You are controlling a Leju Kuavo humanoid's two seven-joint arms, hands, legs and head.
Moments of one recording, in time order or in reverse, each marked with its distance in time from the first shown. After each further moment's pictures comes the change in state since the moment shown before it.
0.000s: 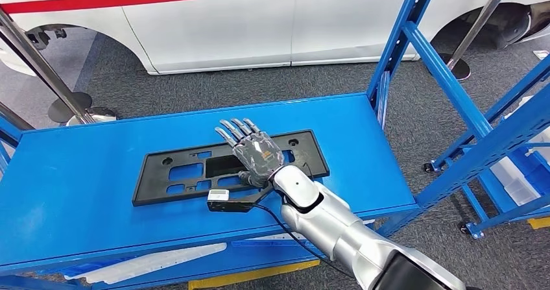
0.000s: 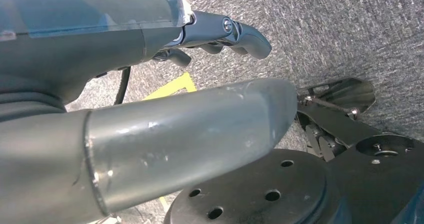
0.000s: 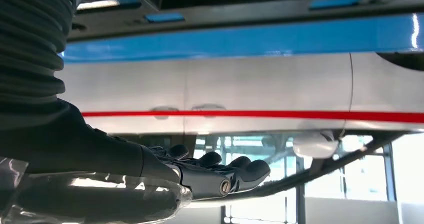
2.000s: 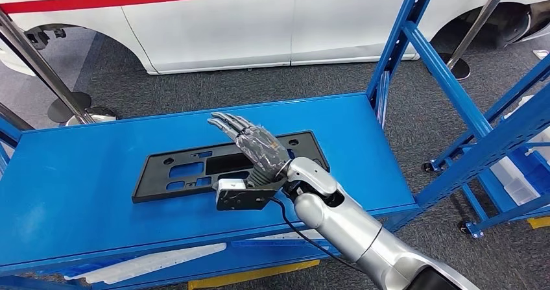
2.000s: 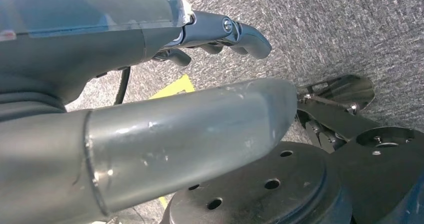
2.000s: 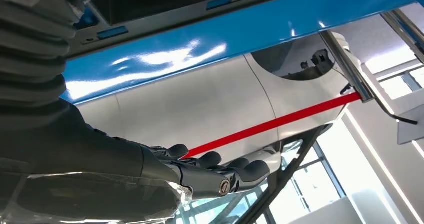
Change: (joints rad) left arm 0.002 -0.010 0.002 0.000 -0.031 0.004 -0.012; right arm 0.089 -0.136 -0.080 -0.491 -0.435 0.336 -0.126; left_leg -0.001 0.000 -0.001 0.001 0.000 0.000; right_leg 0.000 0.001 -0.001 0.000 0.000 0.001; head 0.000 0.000
